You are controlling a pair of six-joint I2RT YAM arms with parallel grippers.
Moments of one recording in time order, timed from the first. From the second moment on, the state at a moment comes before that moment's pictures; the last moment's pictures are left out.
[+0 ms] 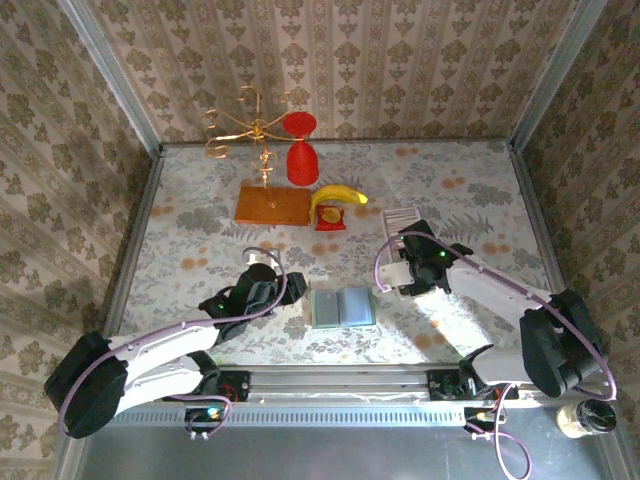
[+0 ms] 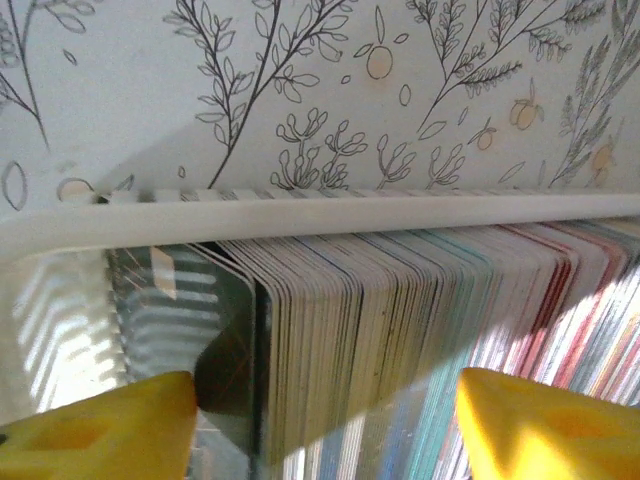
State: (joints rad) left arm -0.85 1.03 0.35 0.09 -0.06 -0.90; right arm 0.44 1.33 0.74 -0.54 0.17 -1.36
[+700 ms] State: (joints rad) left arm -0.85 1.03 0.34 0.09 -0.06 -0.90; right arm 0.44 1.25 0.73 -0.60 0.16 -1.37
